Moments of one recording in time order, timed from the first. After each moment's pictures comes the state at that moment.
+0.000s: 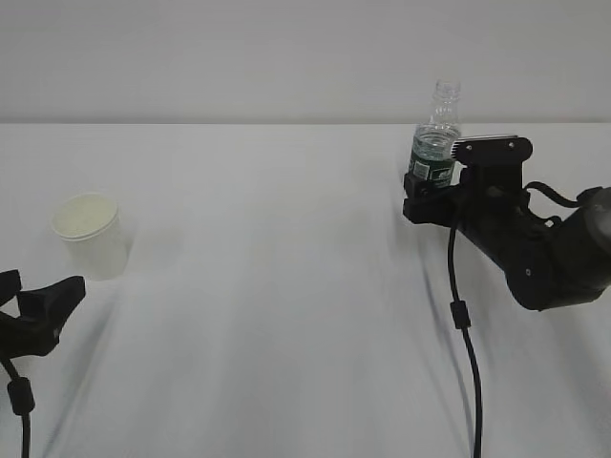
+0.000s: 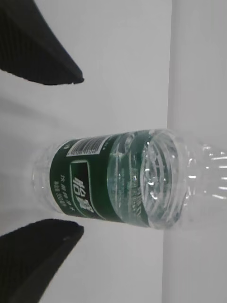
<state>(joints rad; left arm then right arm) -0.15 1.71 -0.15 0.09 -1.15 -0.15 0.23 2.18 -0.93 0.10 -0.92 -0.01</state>
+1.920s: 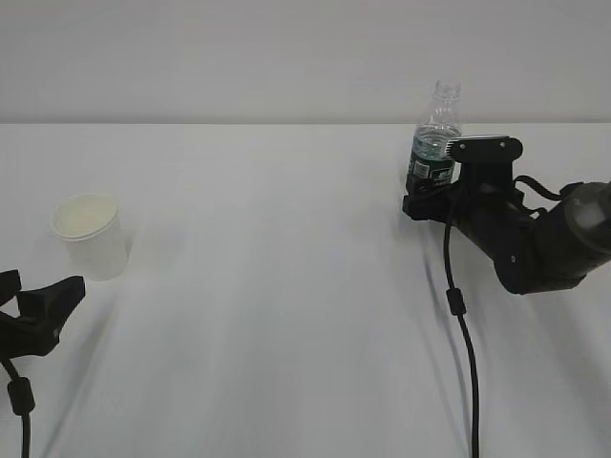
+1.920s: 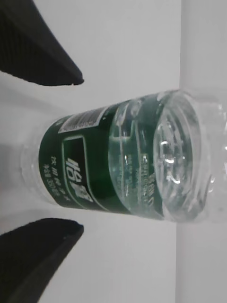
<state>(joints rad) -0.15 1.71 -0.15 0.09 -1.15 -0.15 0.20 2.27 -1.06 0.11 -0.84 -0.02</state>
